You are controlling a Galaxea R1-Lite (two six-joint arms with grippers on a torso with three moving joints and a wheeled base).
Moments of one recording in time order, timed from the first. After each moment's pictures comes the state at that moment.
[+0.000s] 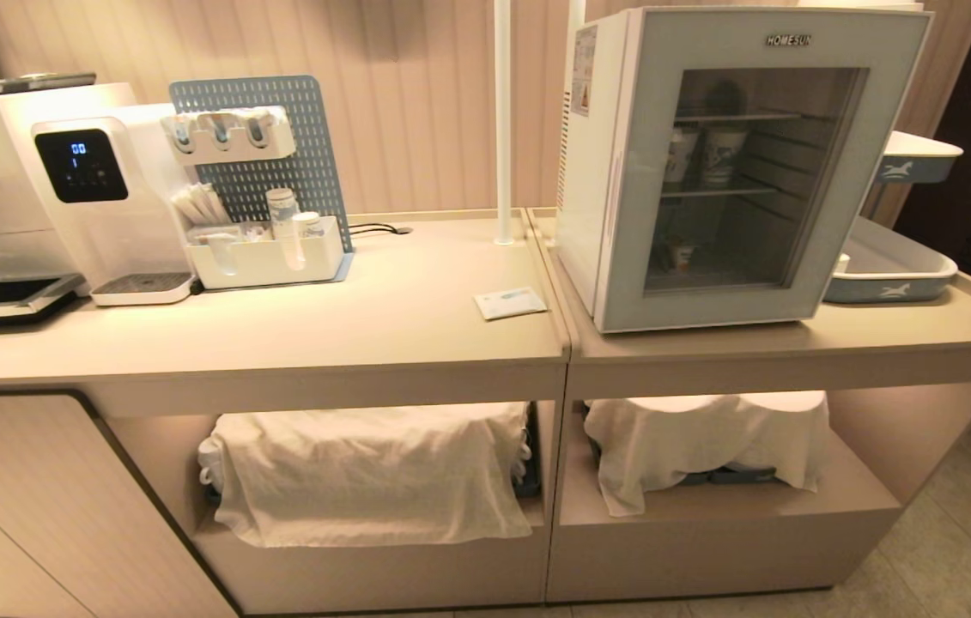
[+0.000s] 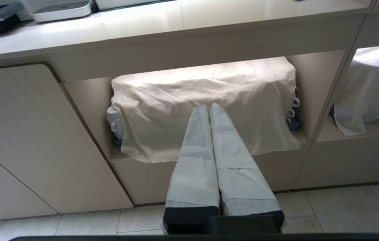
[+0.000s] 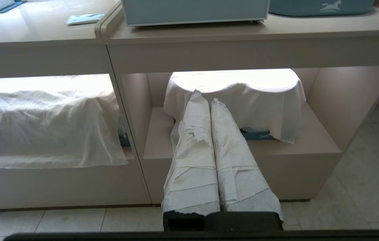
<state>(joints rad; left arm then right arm) 0.00 0.00 0.00 0.00 -0.02 0.08 0.00 0.00 0.00 -0.02 0.01 -0.03</state>
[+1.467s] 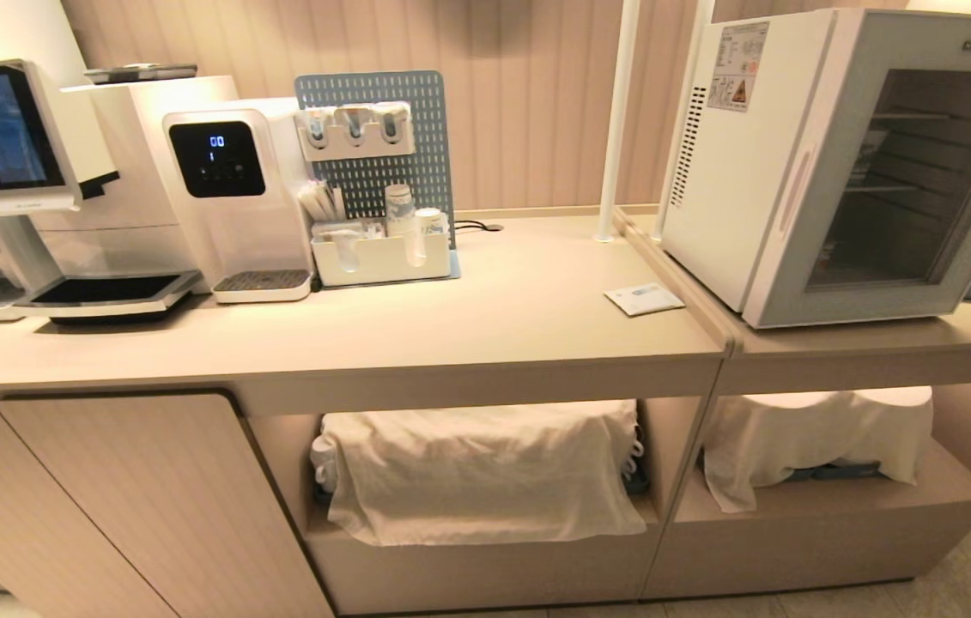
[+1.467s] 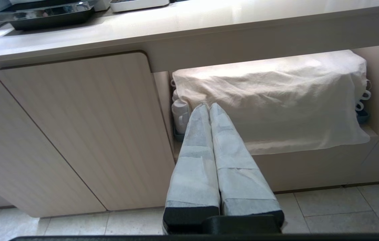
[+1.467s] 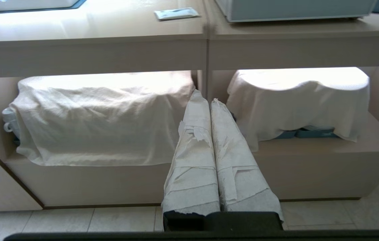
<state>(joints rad) 0.00 0.00 0.00 0.00 -0.02 0.09 0.00 0.00 0.00 -0.01 0.01 -0.03</state>
